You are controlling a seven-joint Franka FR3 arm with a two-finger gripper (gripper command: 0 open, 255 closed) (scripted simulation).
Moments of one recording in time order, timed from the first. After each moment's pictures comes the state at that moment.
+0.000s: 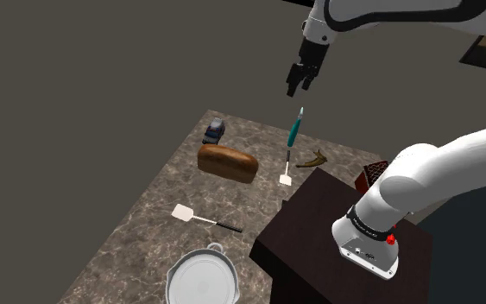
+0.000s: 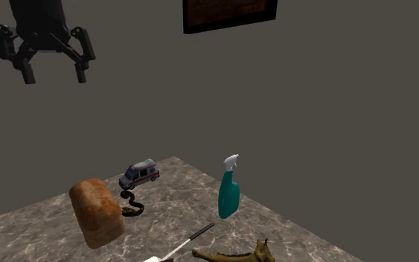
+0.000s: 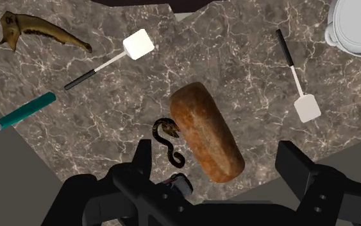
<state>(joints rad) -0.13 -0.54 0.00 -2.33 0.00 1.83 -0.06</state>
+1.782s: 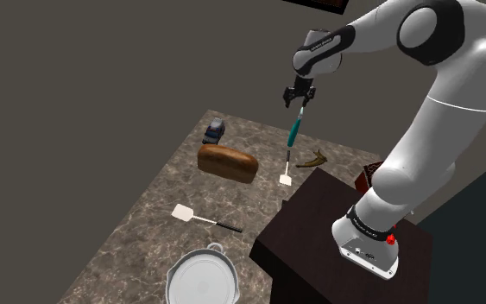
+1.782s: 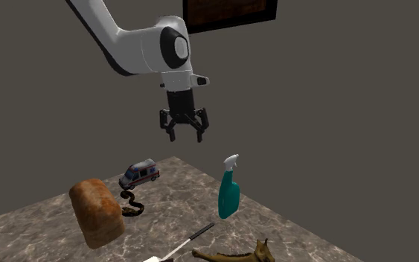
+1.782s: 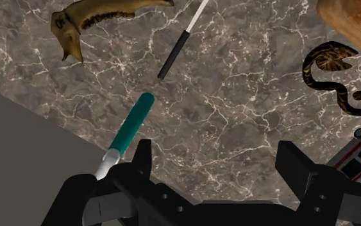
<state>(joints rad) -0.37 0.18 -0.21 -2.08 -0.04 2.31 0.03</state>
